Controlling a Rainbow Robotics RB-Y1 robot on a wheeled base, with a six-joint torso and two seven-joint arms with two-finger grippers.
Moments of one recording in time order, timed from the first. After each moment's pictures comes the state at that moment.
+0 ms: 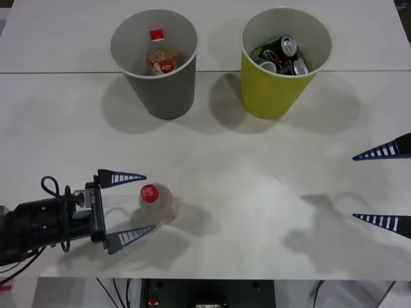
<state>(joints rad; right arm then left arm) 0.26 -1.13 -0.26 -2.01 1.31 -1.13 -0.09 -0.01 0.55 -0.02 -1.38 -1.11 -1.30 -0.46</state>
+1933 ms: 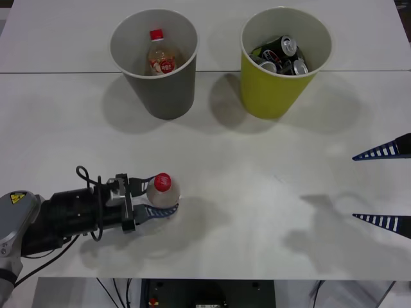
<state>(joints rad) 0.26 -1.13 -0.26 -2.01 1.31 -1.13 -0.09 -0.09 0.42 -0.03 -1.38 -1.25 -1.27 -0.37</state>
